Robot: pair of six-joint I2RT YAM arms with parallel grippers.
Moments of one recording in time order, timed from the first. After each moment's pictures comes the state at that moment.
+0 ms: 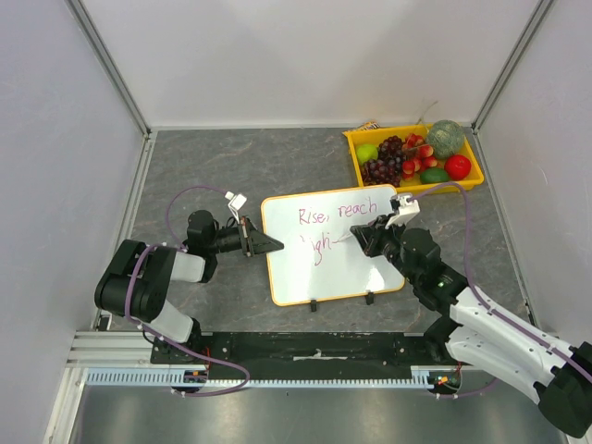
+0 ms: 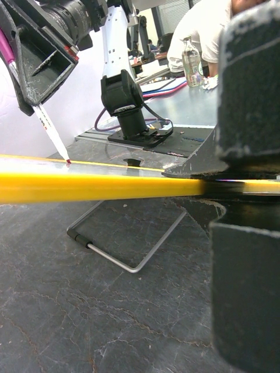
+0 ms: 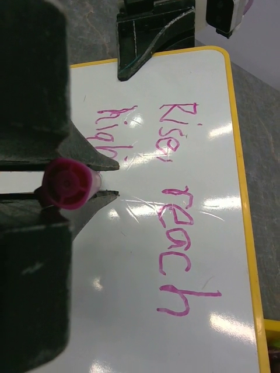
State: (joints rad) left arm -0.22 1.56 0.35 1.02 1.08 -0.75; right arm 0.68 0.80 0.44 0.14 0.17 0.47
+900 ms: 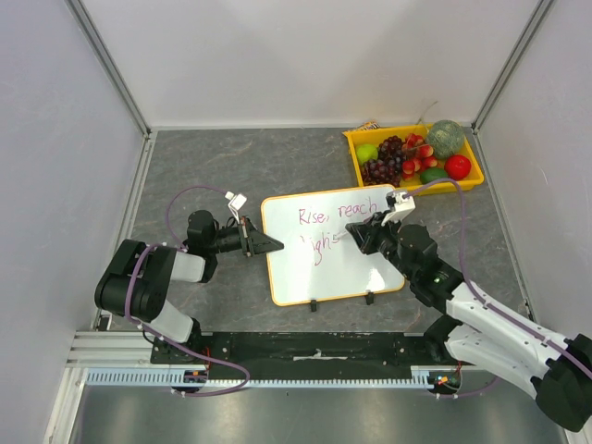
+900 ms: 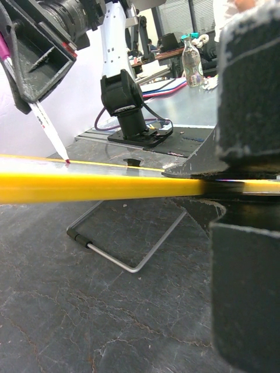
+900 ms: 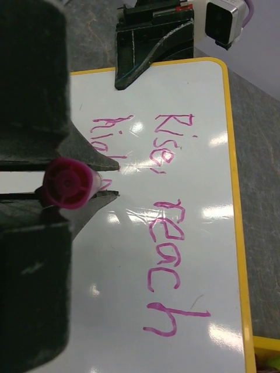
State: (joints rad) left arm -0.22 1.56 0.35 1.02 1.08 -0.75; right arm 0.68 0.86 0.48 0.19 0.15 0.45
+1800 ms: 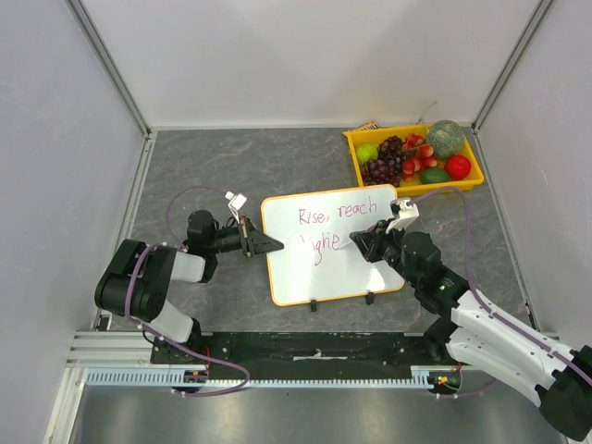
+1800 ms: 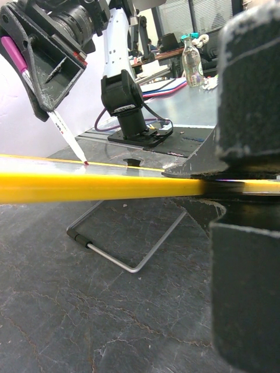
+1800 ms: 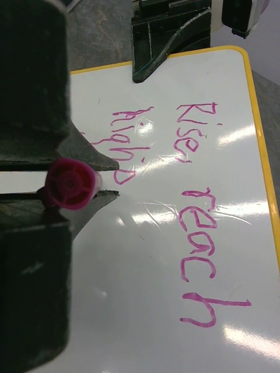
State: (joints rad) left arm -0.22 1.56 0.35 1.02 1.08 -0.75; right arm 0.68 0.77 0.41 0.12 0.13 0.50
